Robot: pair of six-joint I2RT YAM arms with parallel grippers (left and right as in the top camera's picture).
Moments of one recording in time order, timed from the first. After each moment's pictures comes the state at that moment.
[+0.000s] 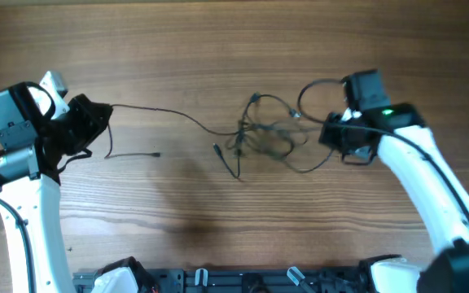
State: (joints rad) left arm 0.36 1.22 1.12 -0.80 0.51 -0.45; right arm 0.17 1.46 1.12 -0.93 -0.06 0.58
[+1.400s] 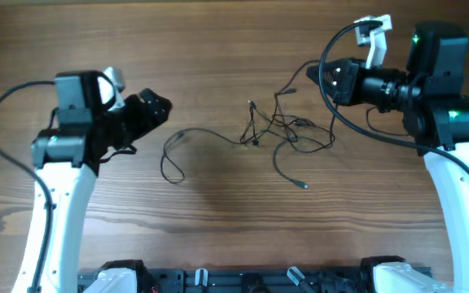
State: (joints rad) left arm 0.01 1.27 1.12 -0.80 0.42 -0.54; right arm 0.08 1.33 1.37 -0.65 -0.85 0.32
